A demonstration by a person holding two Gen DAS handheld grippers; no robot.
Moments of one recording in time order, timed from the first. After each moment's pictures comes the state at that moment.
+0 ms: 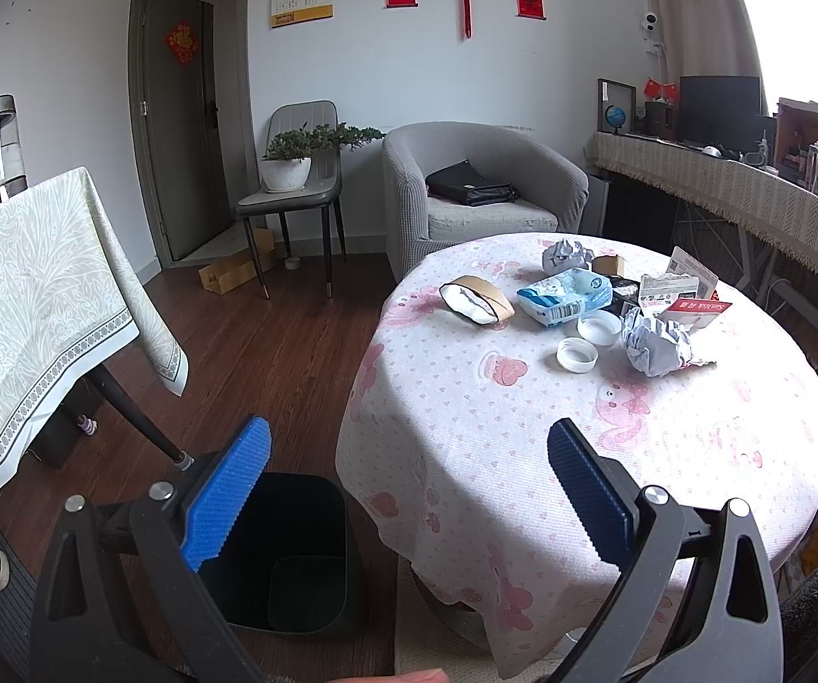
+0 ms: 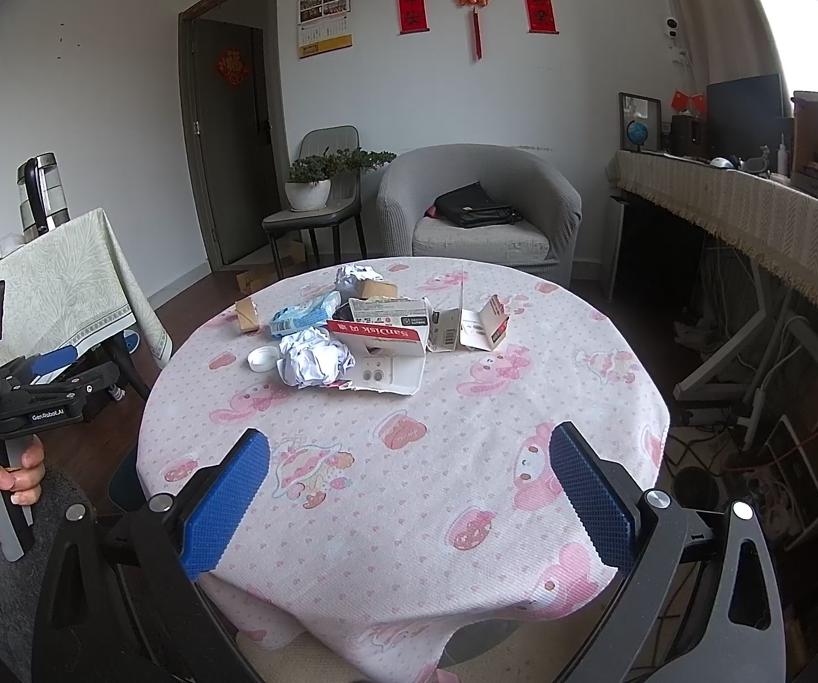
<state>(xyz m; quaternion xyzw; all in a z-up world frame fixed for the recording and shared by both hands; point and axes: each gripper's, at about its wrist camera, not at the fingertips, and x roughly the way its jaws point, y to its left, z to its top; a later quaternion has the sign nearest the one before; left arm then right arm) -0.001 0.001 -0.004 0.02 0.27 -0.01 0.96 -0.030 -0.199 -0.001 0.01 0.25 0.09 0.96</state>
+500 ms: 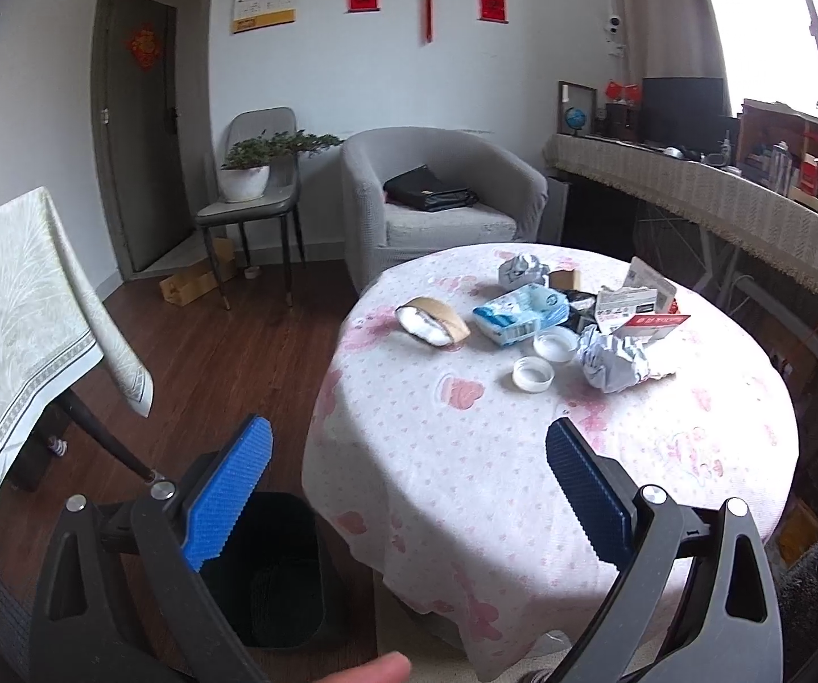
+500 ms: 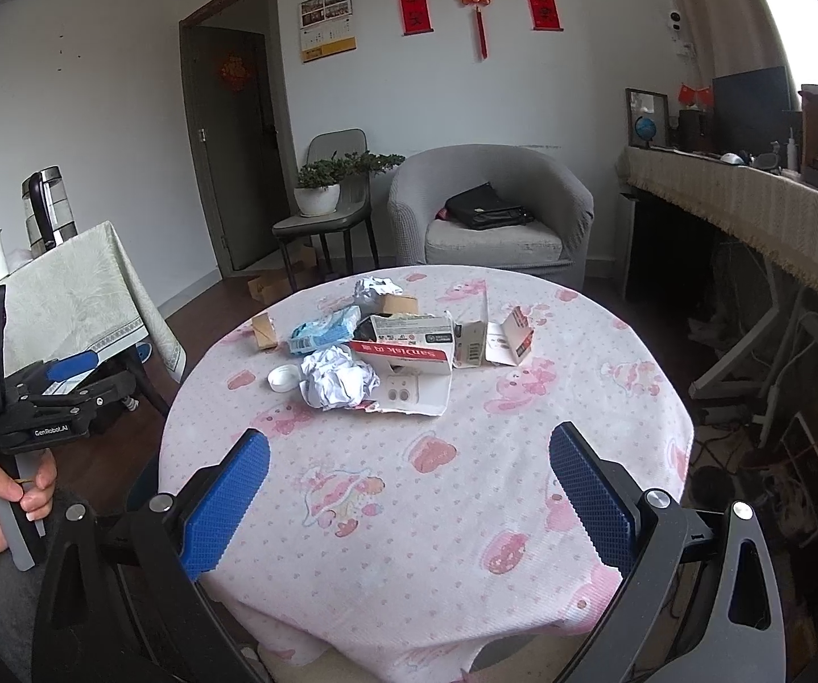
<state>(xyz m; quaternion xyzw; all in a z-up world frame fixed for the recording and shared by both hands) 0.006 -0.008 0.006 0.03 0.27 -0.07 0.96 -0.015 -0.182 0.009 0.02 0.25 0.11 0.96</state>
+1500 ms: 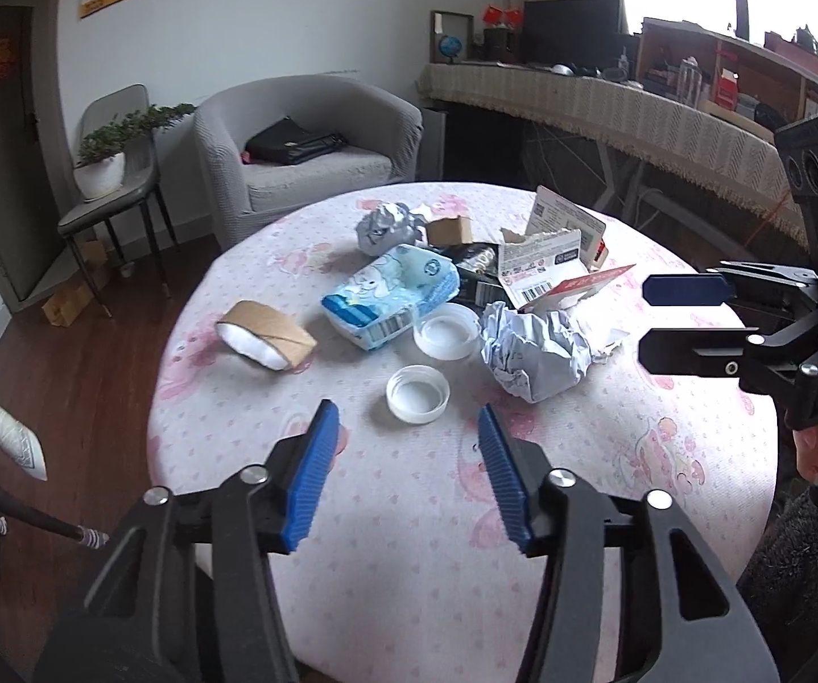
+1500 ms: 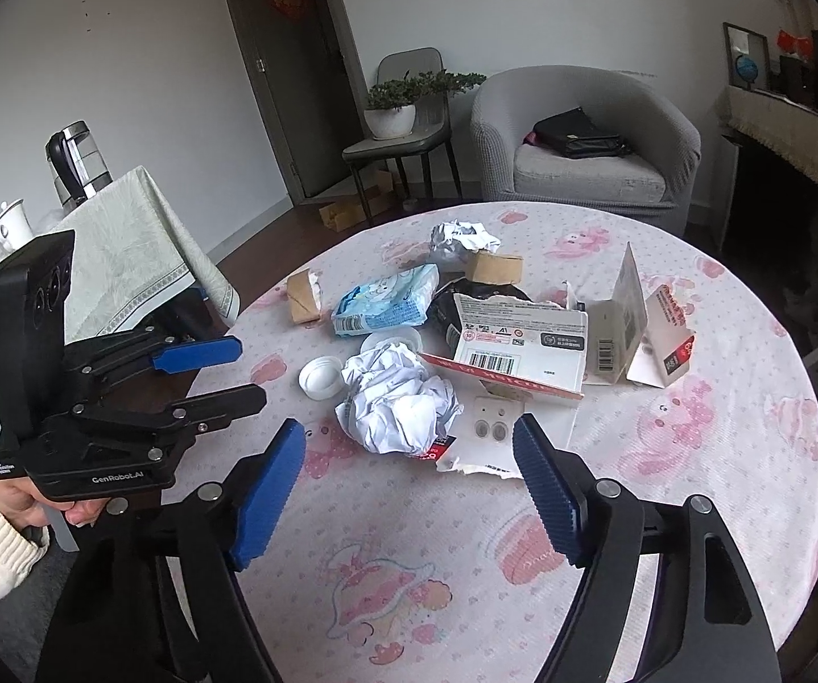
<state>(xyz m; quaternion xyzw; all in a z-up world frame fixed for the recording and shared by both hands) 0.104 -0.076 -0.018 0.08 0.34 -0.23 0.91 0.098 -0.144 -0.016 0.02 0.36 0.22 0.91</state>
